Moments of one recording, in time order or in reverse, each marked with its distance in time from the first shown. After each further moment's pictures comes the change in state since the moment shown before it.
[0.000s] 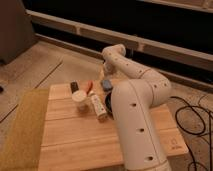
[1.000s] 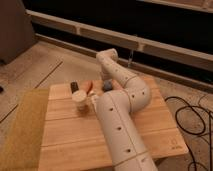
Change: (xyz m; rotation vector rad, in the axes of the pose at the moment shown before) arm 0.007 0.009 0.039 -0.020 0.134 0.050
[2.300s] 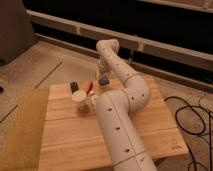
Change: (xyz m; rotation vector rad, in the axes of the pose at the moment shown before) arm -0.012 0.018 -0.071 -0.078 -0.021 -0.039
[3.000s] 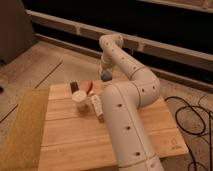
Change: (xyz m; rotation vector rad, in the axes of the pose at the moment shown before) arm 0.006 -0.004 -0.040 0.023 -0.069 0.065
